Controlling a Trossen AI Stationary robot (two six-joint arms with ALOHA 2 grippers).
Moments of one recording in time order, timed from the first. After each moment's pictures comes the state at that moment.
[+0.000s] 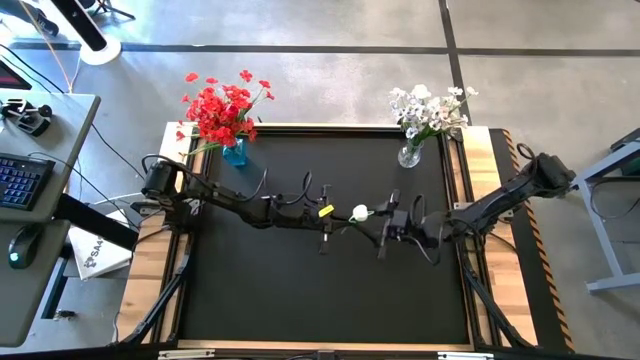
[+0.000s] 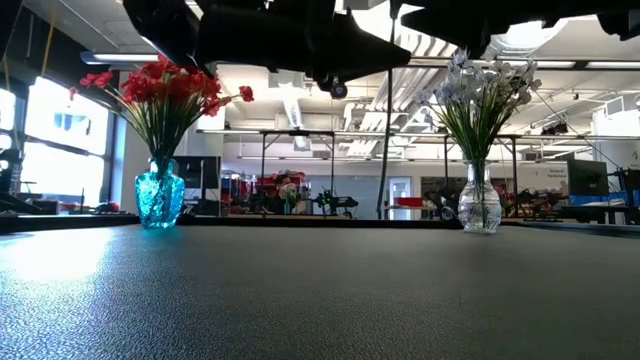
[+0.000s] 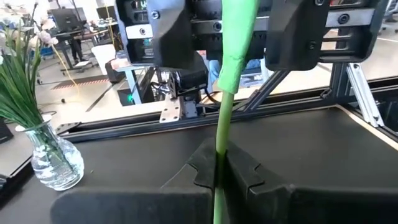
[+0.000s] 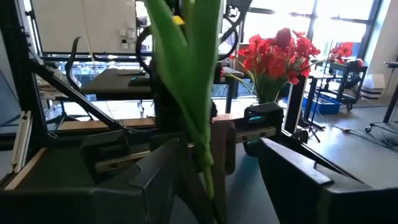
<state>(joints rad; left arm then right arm) -0.10 1.82 0.95 0.77 -0.10 0.15 0.41 1.29 0.51 0.83 0.66 -0.07</state>
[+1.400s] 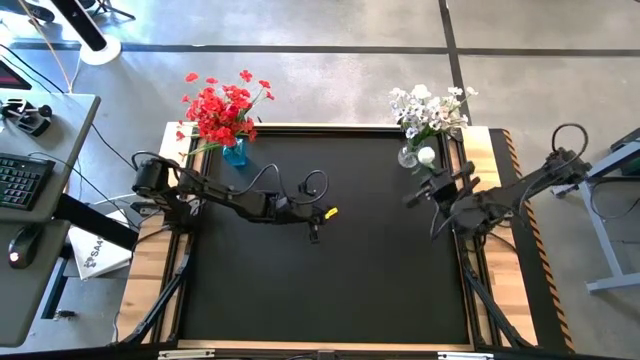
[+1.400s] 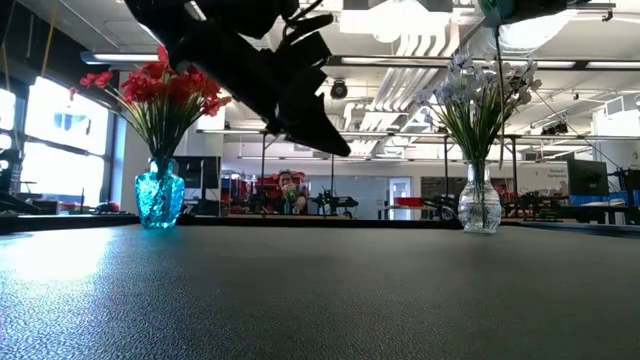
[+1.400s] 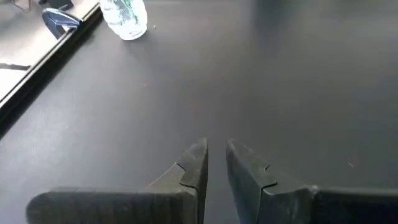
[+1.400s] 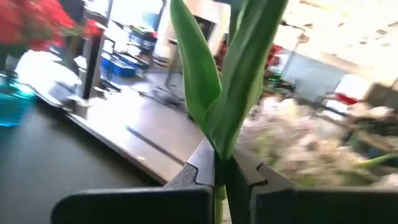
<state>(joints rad) -0.07 1.75 0.94 0.21 -0.35 -0.03 0.46 0.87 0.66 0.03 1.57 -0.18</state>
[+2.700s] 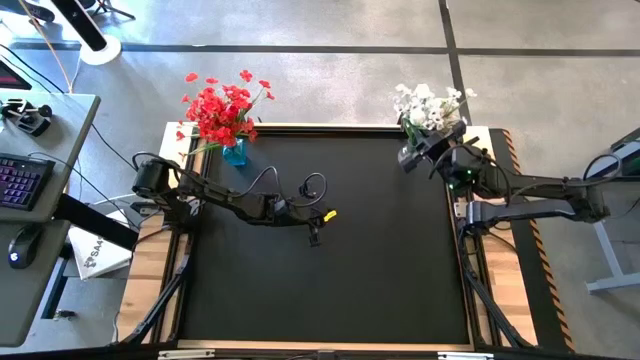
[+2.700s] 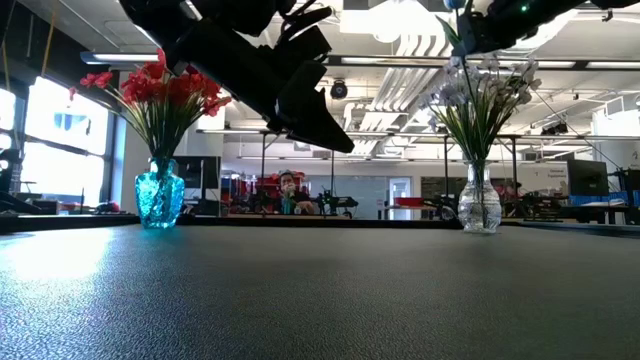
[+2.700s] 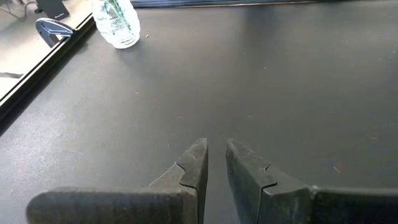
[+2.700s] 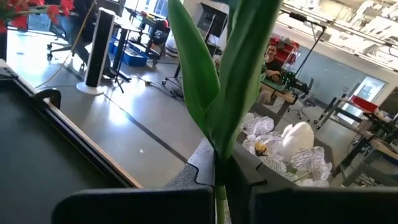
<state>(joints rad) -0.09 1.75 0.93 0.27 -0.34 -0.03 -0.17 0.78 0.66 0.07 0.88 -0.36</state>
